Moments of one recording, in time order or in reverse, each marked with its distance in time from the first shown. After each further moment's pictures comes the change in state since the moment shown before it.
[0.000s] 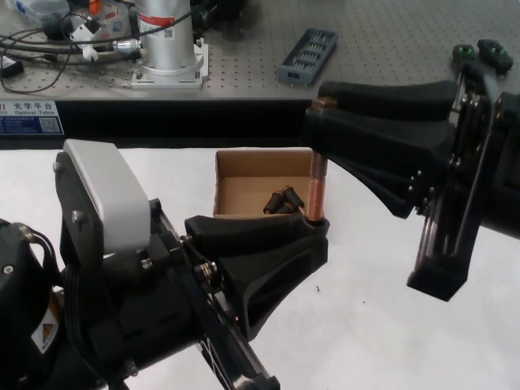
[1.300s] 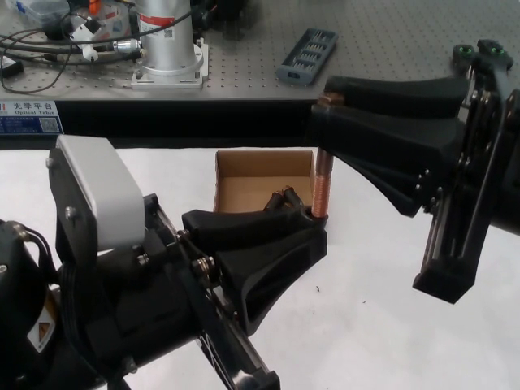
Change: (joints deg) left arm 0.0 0.0 0.0 -1.2 -0.2 -0.2; right arm 0.0 -0.4 0.0 0.1 0.6 -1.4
